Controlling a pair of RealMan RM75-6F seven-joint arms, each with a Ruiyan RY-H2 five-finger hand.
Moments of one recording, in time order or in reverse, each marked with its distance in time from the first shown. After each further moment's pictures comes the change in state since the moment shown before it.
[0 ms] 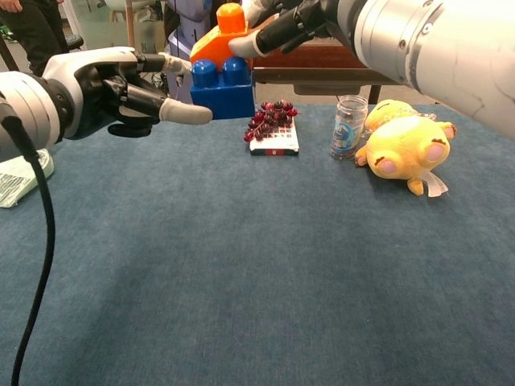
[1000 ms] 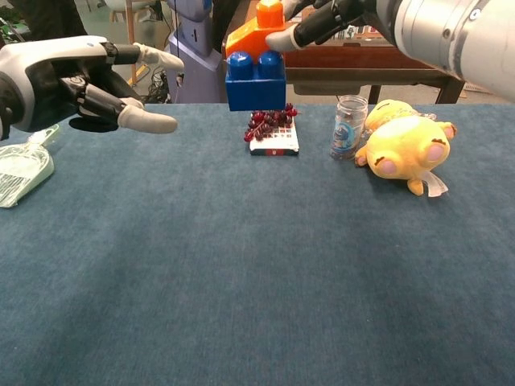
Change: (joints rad) left arm 0.089 0.142 0.051 -0.025 0.186 -0.102 -0.025; right arm -0.045 0.065 -0.002 -0.028 -0.001 0.016 -0.043
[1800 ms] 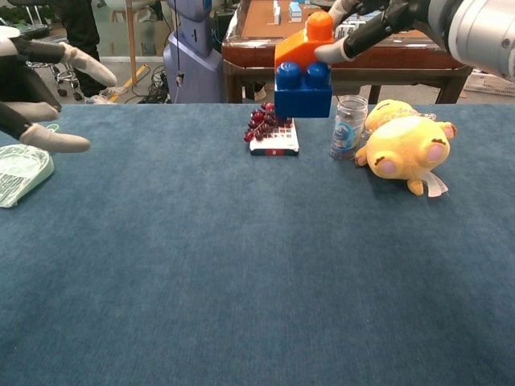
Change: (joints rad) left arm 0.162 0.175 0.098 0.011 0.333 0.022 -0.004; right arm -0.081 0.076 -0.020 -0.022 -0.006 0.004 -0.039
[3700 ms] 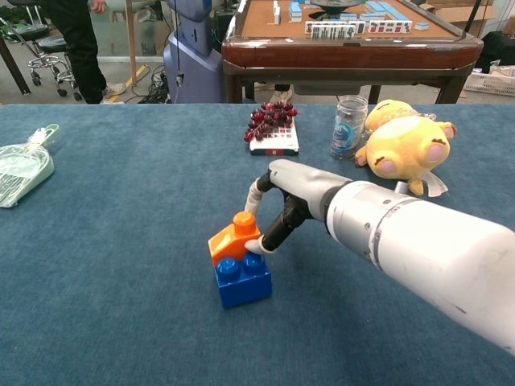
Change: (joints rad) left arm 0.373 -0.041 0.217 0.492 0.212 0.367 0.023; right arm 0.086 -0.320 -0.199 0.242 0.160 -0.159 -0.221
